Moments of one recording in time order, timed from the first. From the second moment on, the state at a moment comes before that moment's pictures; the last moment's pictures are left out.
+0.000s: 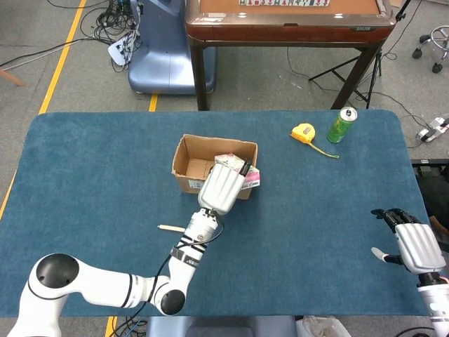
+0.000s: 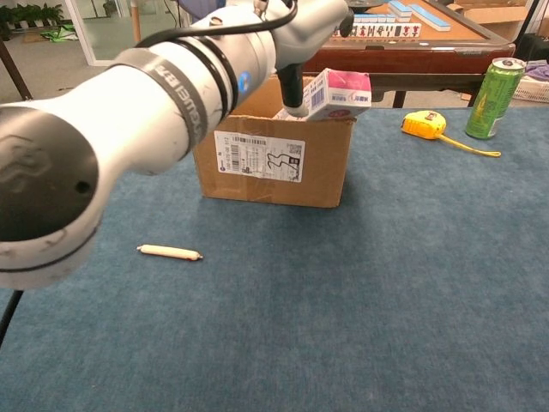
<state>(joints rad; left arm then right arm) -1.24 -1.79 -0.35 -1.61 0.76 1.38 1.32 0.12 -1.02 0.03 -1.69 -1.48 1.36 0.01</state>
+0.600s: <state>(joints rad) -0.95 -1.48 -0.08 -1.99 0.97 1.57 1.22 0.12 -1.04 0.04 -1.68 -1.46 1.37 -0.02</state>
